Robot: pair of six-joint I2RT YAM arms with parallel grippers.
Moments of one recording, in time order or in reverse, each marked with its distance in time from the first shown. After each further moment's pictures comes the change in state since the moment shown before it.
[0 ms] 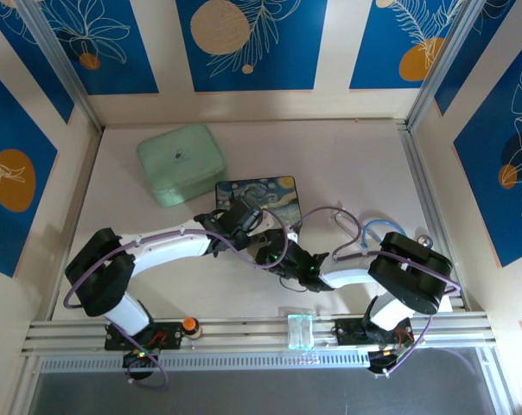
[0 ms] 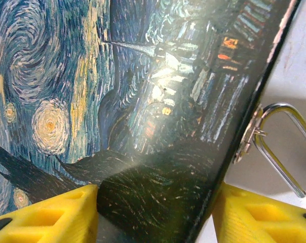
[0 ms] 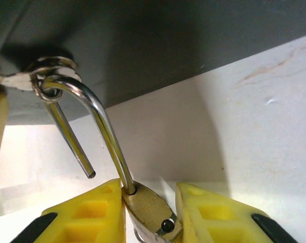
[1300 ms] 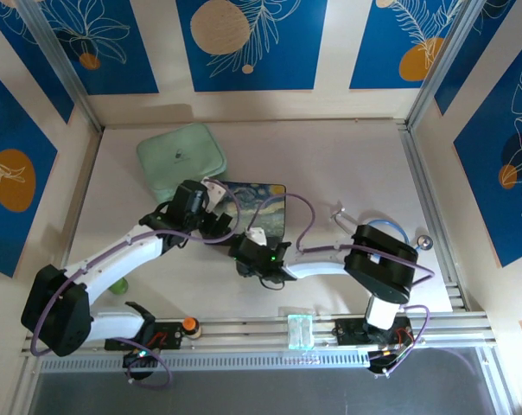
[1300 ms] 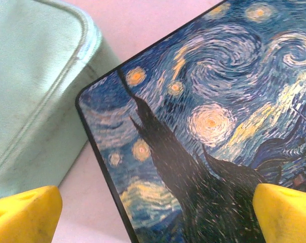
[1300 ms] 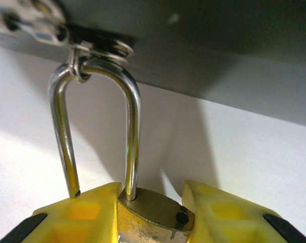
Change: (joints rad) left arm 0.304 -0.325 -0.169 0.102 0.154 -0.226; right arm 0.154 0.171 0.400 -0.537 0.132 -0.295
